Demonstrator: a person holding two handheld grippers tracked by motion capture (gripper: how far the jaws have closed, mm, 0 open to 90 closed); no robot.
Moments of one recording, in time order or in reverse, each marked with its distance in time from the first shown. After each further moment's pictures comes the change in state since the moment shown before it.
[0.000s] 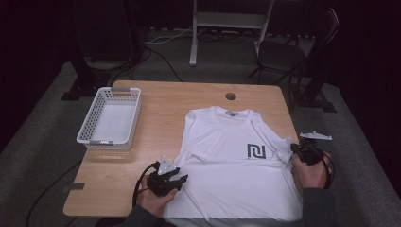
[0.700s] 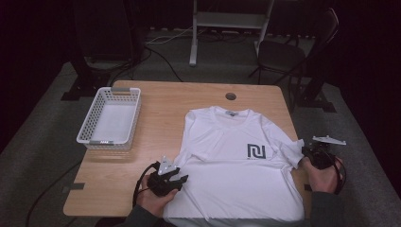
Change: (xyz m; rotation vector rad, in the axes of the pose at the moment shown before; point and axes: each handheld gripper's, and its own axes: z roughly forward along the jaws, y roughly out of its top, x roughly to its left) left arm 0.000 0.000 0.000 0.000 -0.002 -0.003; right arm -0.029 -0.014 -0.011 -0.008 -0.046 0.070
